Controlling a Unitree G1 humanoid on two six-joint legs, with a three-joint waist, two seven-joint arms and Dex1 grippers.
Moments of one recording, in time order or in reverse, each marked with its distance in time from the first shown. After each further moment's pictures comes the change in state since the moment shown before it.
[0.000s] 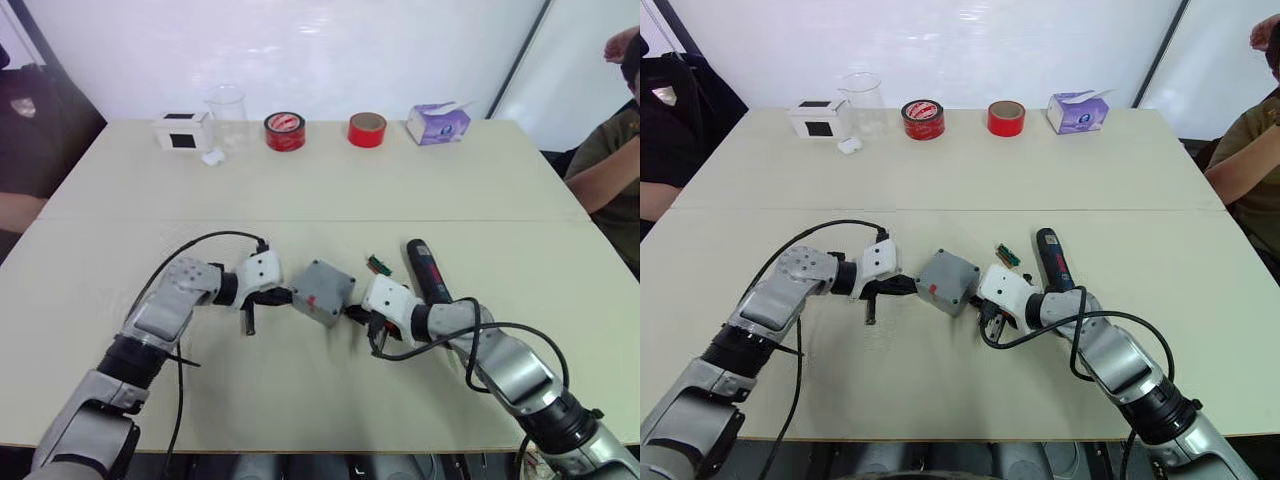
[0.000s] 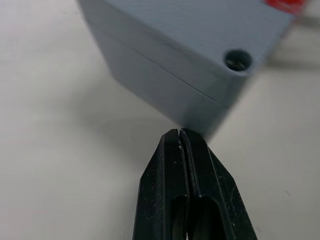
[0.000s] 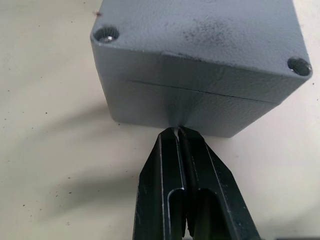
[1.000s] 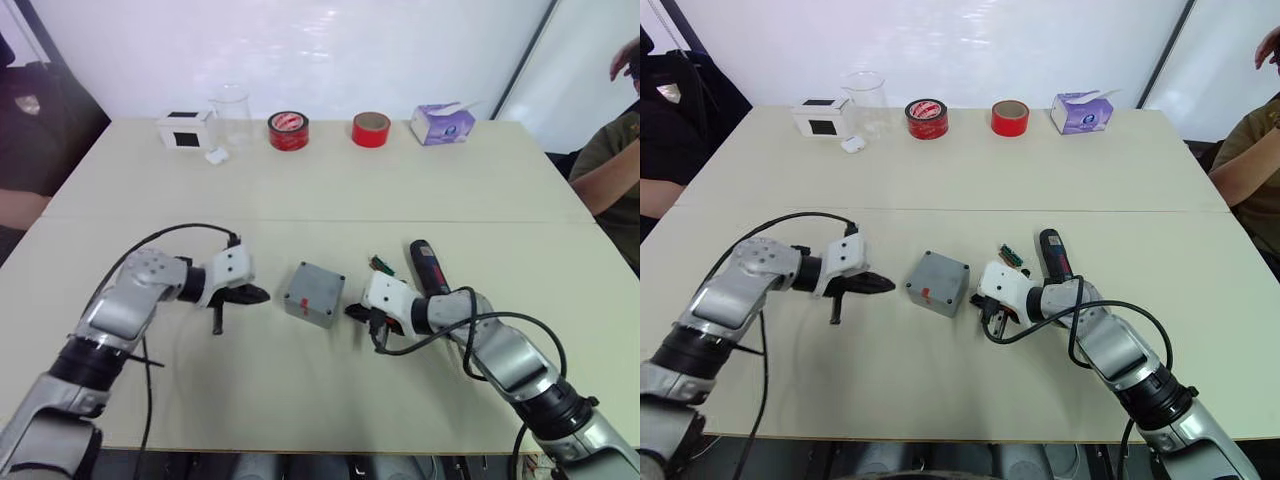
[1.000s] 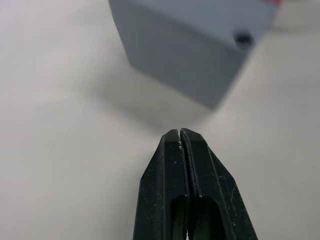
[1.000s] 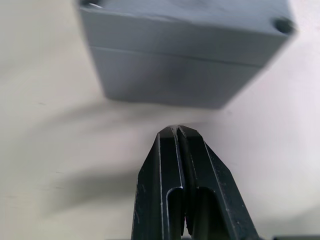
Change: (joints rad) left arm -0.039 0.086 0.041 -0.018 -0.052 0.035 -0.052; right arm -0.049 0.001 -0.009 0.078 -0.062 -0.038 0.083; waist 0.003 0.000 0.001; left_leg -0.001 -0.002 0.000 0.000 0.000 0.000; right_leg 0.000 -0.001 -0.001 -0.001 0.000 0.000
